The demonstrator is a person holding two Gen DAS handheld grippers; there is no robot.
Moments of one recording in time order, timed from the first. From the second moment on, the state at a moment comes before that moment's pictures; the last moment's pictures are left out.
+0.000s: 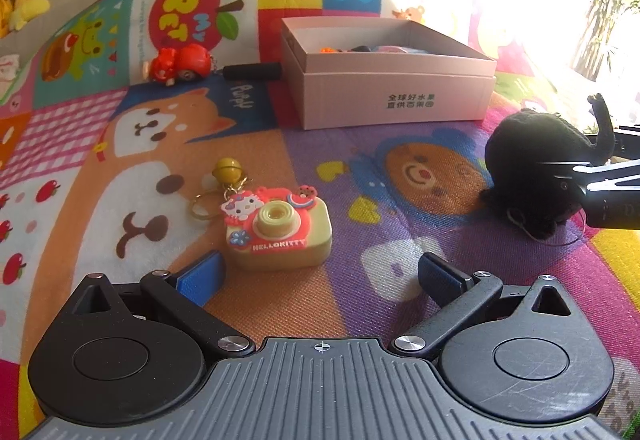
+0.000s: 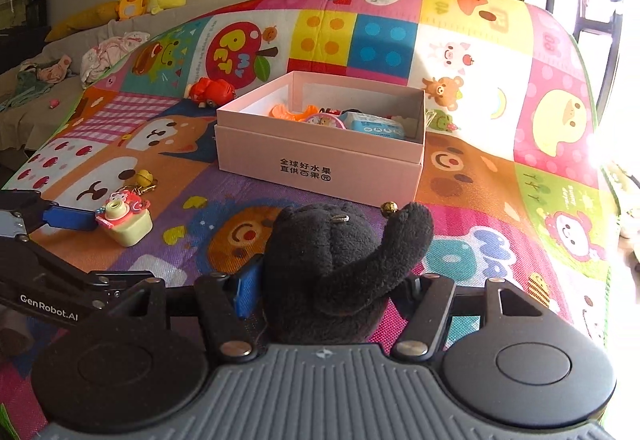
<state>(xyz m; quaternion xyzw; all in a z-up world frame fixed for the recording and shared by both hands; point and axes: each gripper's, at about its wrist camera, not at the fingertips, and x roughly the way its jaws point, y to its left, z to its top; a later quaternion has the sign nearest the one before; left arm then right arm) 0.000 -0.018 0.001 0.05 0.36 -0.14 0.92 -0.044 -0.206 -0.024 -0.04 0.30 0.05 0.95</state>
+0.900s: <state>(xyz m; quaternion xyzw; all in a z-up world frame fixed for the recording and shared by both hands) 0.017 -0.019 0.007 0.04 0.34 -0.10 0.93 -0.041 -0.205 -0.038 -0.02 0.28 0.04 0.96</state>
